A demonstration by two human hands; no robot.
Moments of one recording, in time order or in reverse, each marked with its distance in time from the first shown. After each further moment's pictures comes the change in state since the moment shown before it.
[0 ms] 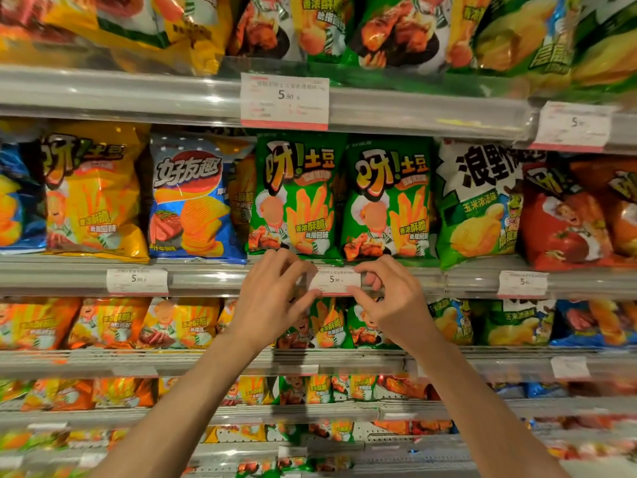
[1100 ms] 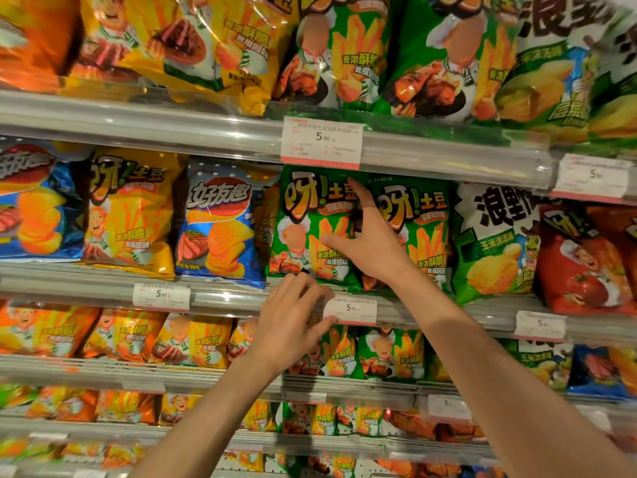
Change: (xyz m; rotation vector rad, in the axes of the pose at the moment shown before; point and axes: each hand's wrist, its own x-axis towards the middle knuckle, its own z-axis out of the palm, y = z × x) left_hand 0.001 0.000 0.004 -0.036 -0.029 -0.096; right_hand 0.138 -0.065 -0.004 0.201 -0.191 0.238
